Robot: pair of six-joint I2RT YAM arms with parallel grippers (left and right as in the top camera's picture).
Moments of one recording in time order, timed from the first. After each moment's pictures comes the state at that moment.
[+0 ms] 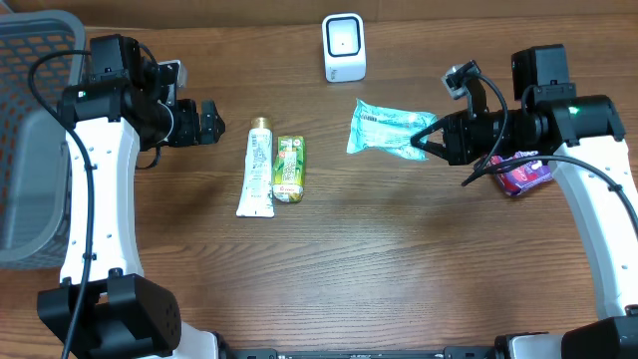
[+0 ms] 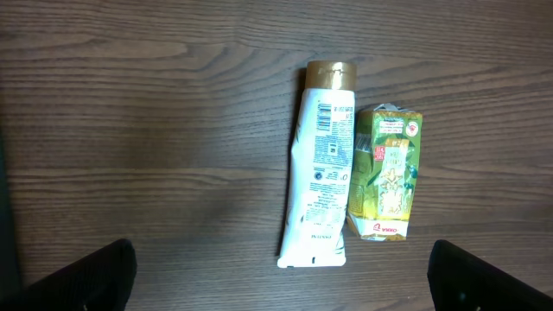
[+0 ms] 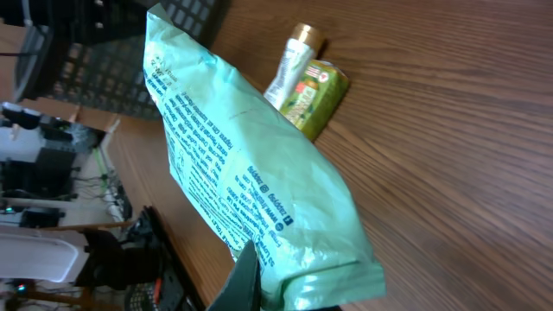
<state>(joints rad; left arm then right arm) 0.17 1.69 1.66 -1.17 0.22 0.06 0.09 1.55 1.47 -1.06 -0.88 -0.19</state>
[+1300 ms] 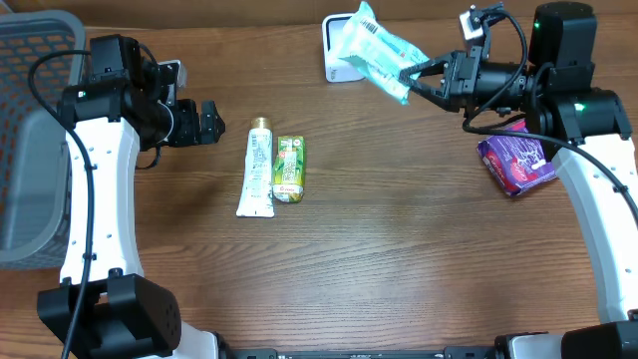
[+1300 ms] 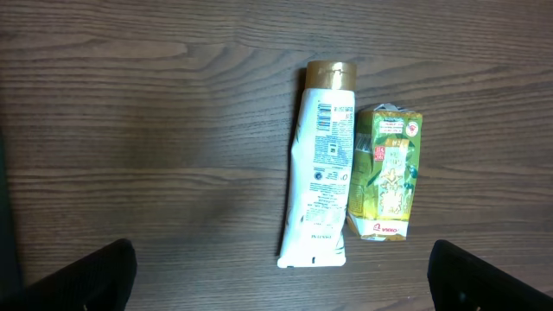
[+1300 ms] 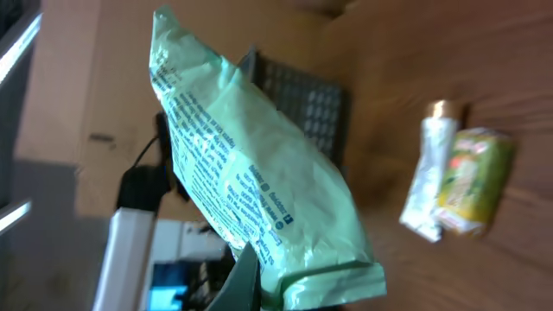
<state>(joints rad) 0.17 1.69 1.66 -1.17 0.22 0.06 0.09 1.55 1.52 -0.53 -1.07 0.75</state>
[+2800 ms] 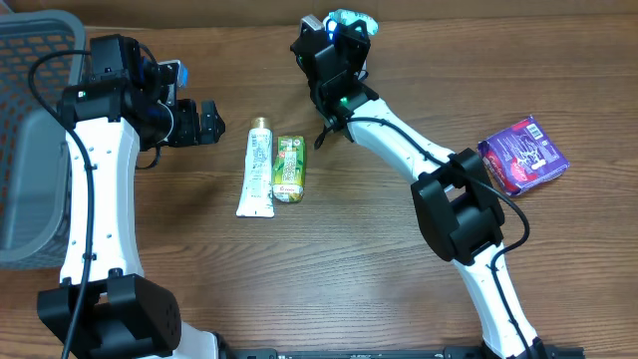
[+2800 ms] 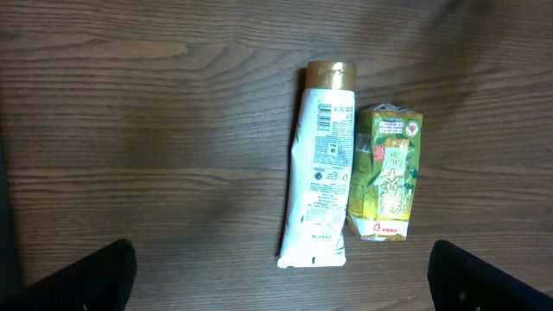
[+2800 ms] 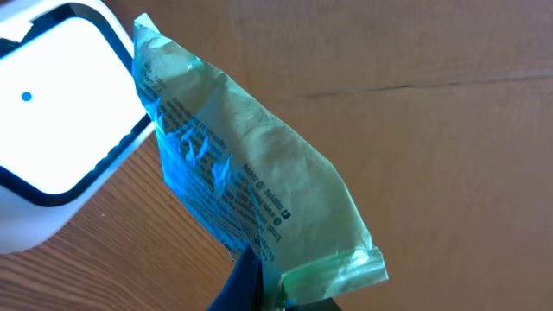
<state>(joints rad) 0.17 1.69 1.66 -1.17 0.22 0.06 0.58 2.42 2.01 0.02 0.93 -1.08</state>
